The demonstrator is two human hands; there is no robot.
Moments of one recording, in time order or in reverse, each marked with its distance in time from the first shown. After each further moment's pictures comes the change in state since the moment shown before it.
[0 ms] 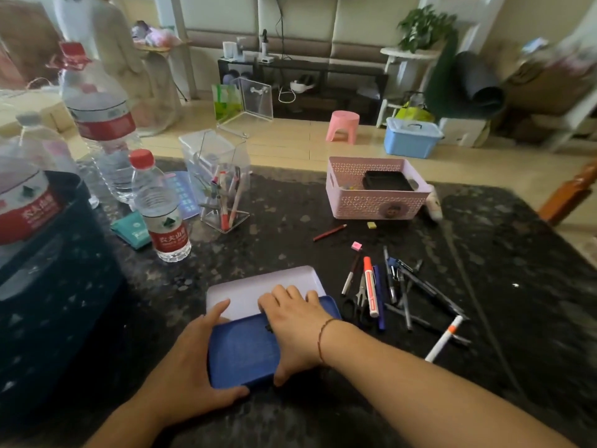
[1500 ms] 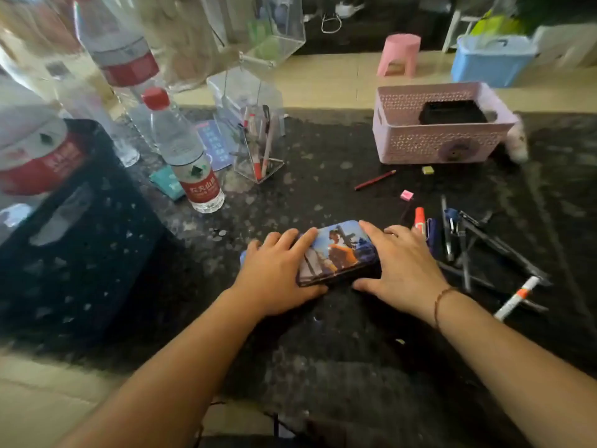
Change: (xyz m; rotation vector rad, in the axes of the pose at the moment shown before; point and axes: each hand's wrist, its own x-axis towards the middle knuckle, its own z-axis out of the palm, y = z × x) left_hand 0.087 0.041 0.033 0.735 -0.007 0.060; right_hand -0.019 0.090 0.047 0.203 0.418 0.300
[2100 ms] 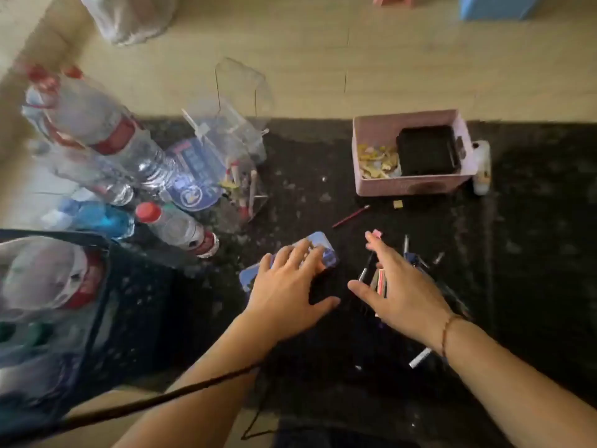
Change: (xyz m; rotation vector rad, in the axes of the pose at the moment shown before) left_hand 0.069 0.053 -0.160 -0.154 -0.276 -0.045; right_hand 0.043 0.016 -0.159 0.406 -0.322 0.198
